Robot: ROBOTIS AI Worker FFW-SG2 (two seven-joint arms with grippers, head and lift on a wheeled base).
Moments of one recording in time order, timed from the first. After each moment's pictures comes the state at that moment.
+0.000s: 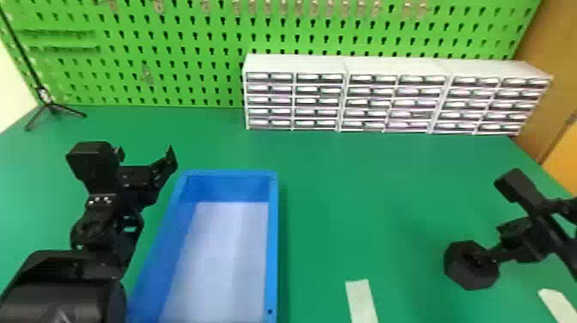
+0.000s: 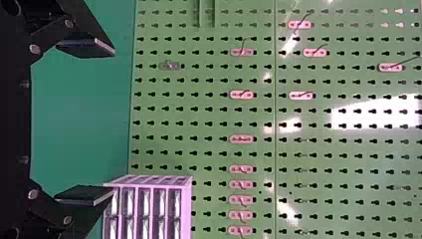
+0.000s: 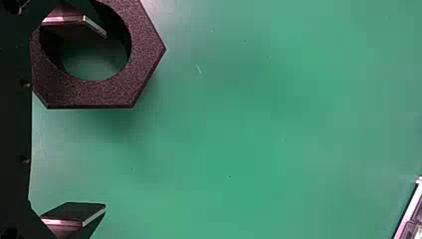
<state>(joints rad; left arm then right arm) -0.01 0.13 0.02 -1.72 0.14 0.11 0.06 -0.27 -0.53 0.00 -1.38 0.43 0.75 1.09</state>
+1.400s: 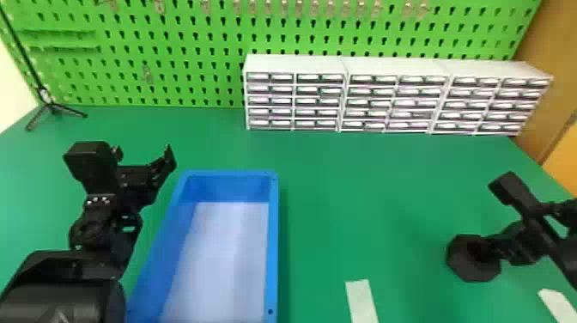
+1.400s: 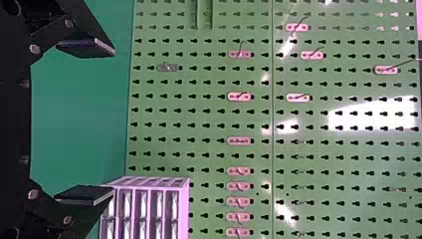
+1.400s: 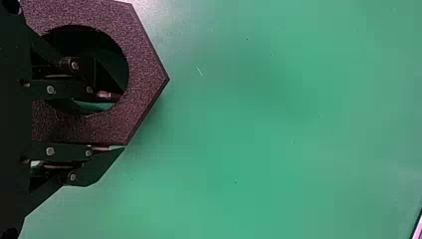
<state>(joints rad) -0.01 0.13 0.03 -1.72 0.14 0.10 0.06 -0.27 -0.52 0.03 -1.37 0.41 0.80 1.07</state>
